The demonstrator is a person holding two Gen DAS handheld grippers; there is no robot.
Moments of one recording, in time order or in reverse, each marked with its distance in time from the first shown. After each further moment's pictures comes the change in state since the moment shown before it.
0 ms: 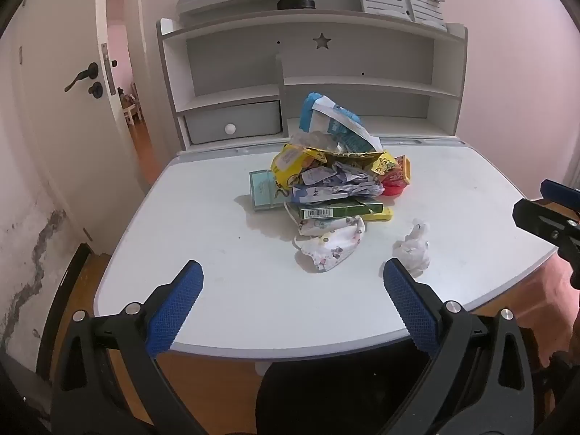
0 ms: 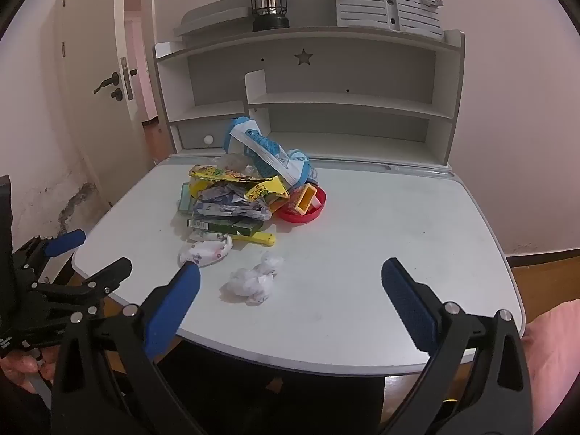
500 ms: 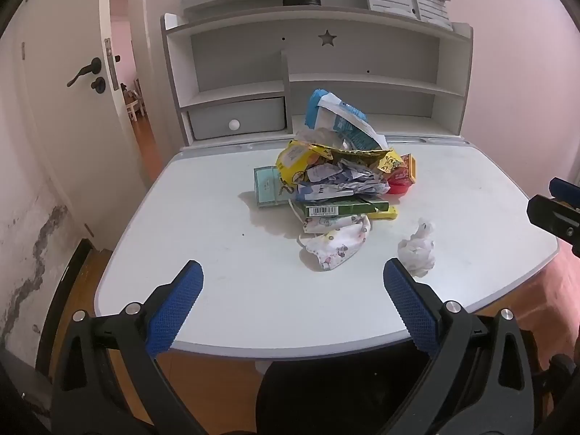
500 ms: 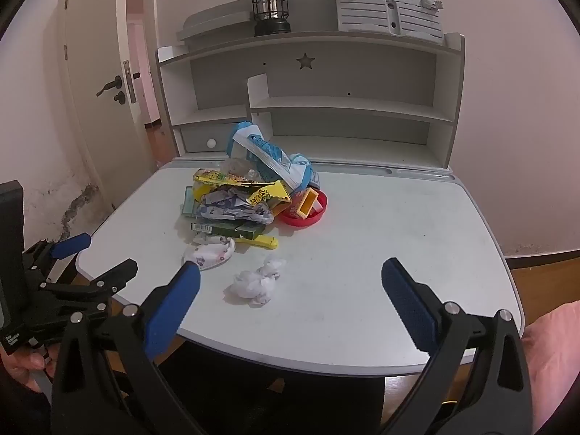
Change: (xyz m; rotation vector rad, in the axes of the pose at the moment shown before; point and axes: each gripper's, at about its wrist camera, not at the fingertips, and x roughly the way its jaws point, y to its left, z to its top) left arm 0.008 0.001 -0.003 -0.016 0.025 0.008; right arm -0.002 0.001 0.000 0.004 -0.017 0.009
